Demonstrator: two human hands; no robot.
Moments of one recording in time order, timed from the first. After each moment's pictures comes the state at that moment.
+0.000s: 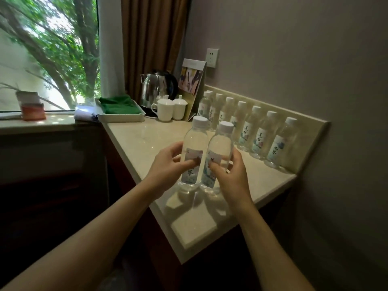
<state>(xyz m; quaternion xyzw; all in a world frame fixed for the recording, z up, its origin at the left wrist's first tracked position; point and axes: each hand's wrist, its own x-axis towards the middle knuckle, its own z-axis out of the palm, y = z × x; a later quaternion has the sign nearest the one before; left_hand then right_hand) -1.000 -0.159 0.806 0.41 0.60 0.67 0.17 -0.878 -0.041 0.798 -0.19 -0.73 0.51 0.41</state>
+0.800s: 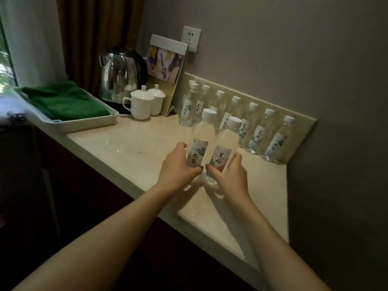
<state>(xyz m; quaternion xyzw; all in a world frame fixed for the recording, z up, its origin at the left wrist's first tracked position) -1.169 -0.108 0.782 0.50 0.70 0.49 0.14 -1.029 -0.063 0.794 -0.52 -0.71 0.26 0.39</state>
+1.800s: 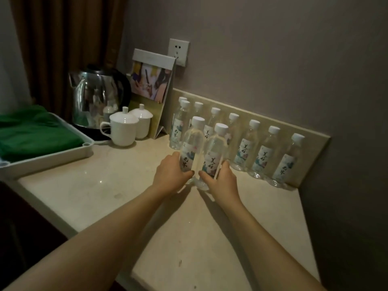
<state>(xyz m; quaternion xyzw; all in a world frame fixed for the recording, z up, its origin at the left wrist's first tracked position) -1.225 0.023 0.783 0.53 0.72 0.43 0.10 -1.078 0.060 0.787 -0.51 -0.73 0.26 0.39</state>
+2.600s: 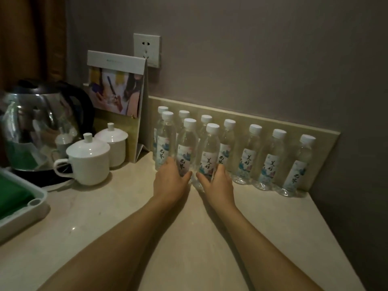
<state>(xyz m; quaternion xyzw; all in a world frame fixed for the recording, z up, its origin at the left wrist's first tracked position) -1.259 0.145 0.777 0.54 0.70 0.46 0.10 -1.133 0.147 0.784 -0.60 -0.66 0.20 0.41</state>
